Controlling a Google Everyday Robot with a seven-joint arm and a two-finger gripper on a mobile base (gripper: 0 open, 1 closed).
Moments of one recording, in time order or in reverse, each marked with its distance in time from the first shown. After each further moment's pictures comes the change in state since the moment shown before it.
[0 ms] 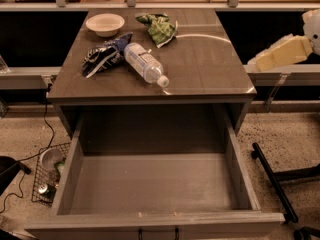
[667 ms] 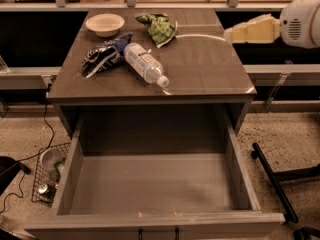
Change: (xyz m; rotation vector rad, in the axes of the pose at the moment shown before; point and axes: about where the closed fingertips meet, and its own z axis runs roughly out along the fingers) arm -0.054 -0.020 0.028 0.163 -0.255 0.170
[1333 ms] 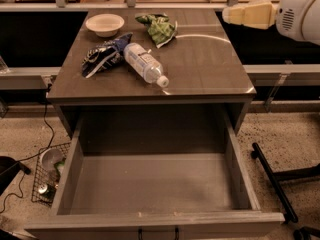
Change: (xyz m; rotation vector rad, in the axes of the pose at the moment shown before) arm -0.033 -0.015 0.007 0.127 -0.174 0.069
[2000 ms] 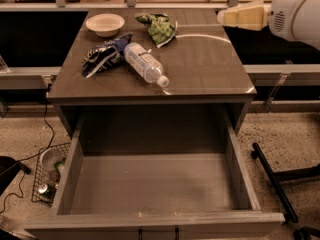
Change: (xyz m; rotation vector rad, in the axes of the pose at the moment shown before) arm 0.000 0.005 0.010 0.012 -0.001 -0.064
